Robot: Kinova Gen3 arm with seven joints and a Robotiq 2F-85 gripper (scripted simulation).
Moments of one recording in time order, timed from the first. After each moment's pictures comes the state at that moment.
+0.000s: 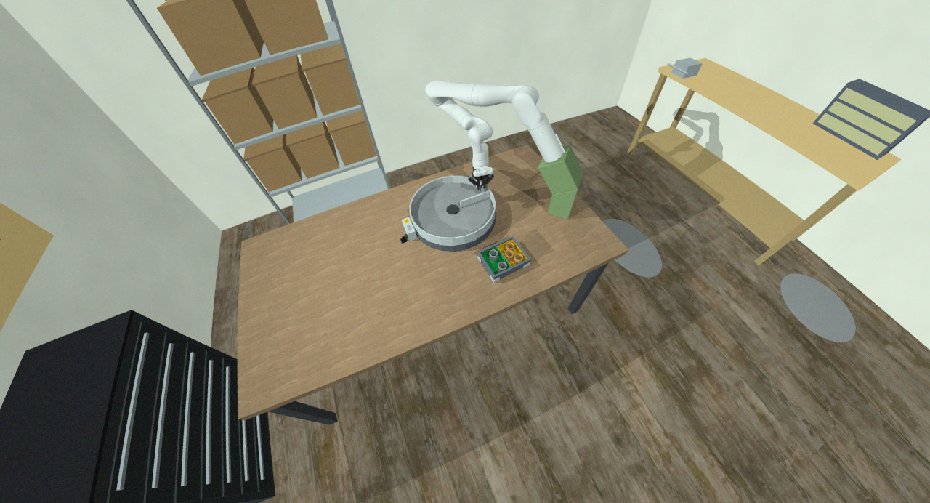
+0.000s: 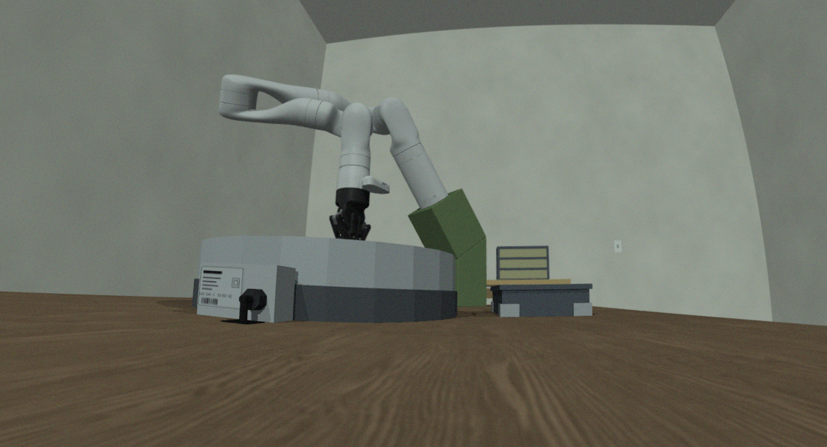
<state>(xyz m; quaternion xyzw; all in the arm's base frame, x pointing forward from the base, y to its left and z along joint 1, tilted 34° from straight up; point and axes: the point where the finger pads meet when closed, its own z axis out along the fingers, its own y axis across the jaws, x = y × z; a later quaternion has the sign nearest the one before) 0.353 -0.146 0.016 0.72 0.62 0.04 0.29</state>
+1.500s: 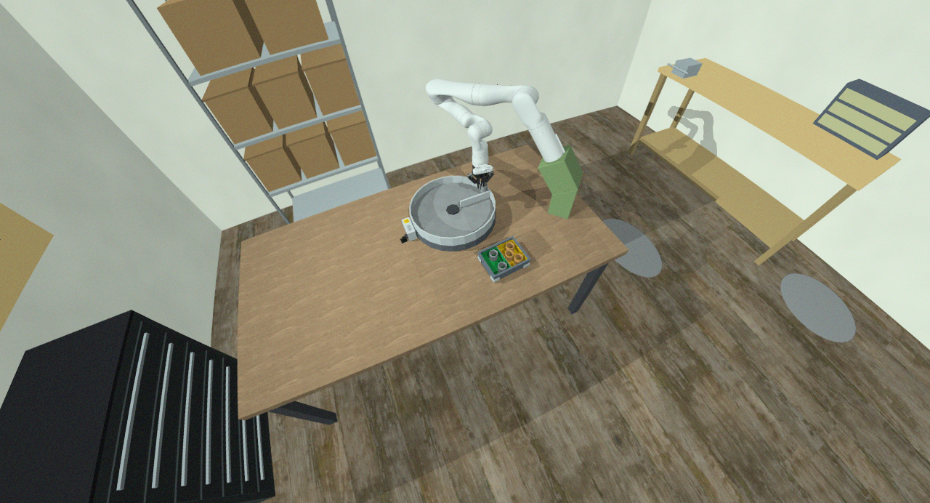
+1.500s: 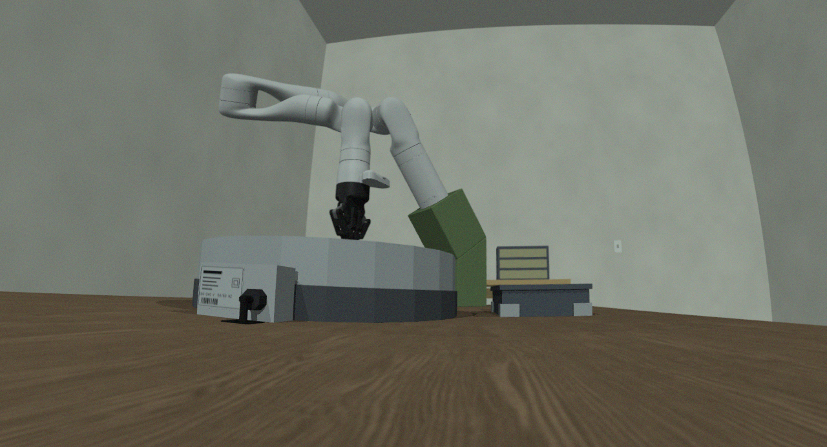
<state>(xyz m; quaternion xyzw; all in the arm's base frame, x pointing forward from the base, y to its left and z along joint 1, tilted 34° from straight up) 0.349 -0.141 0.027 0.72 0.62 0.03 0.29</state>
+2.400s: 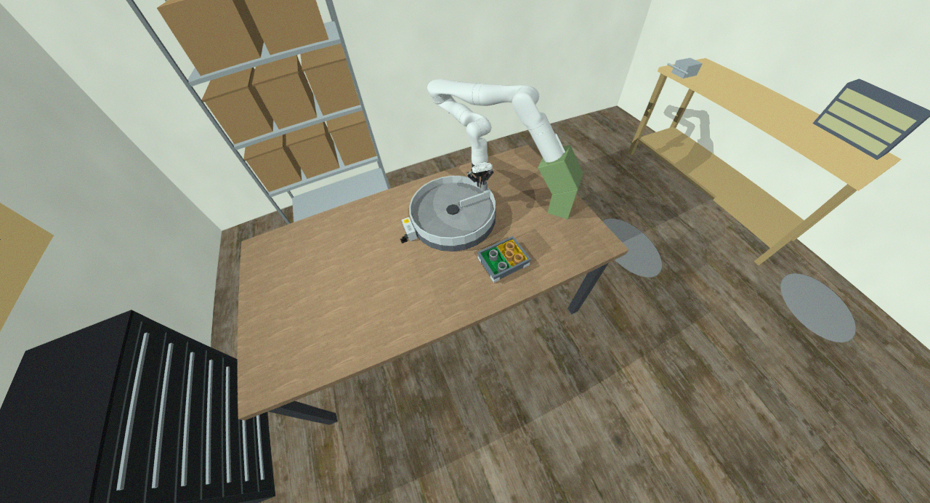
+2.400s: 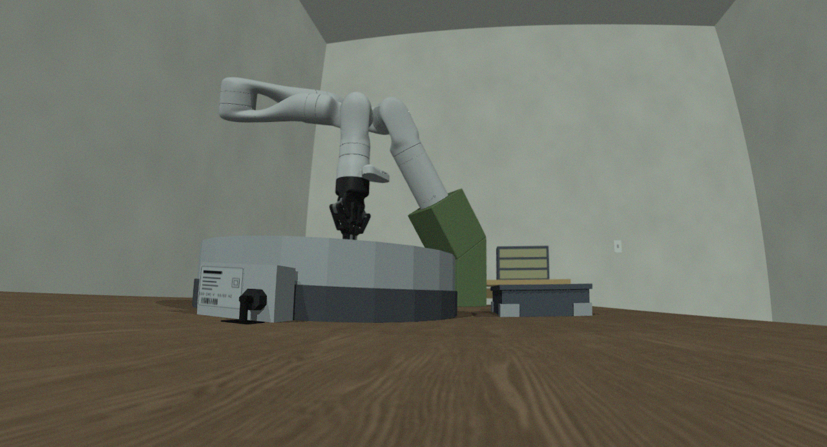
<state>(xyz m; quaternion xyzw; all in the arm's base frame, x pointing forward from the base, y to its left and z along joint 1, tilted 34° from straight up) 0.345 -0.136 0.037 0.73 0.62 0.03 0.29</state>
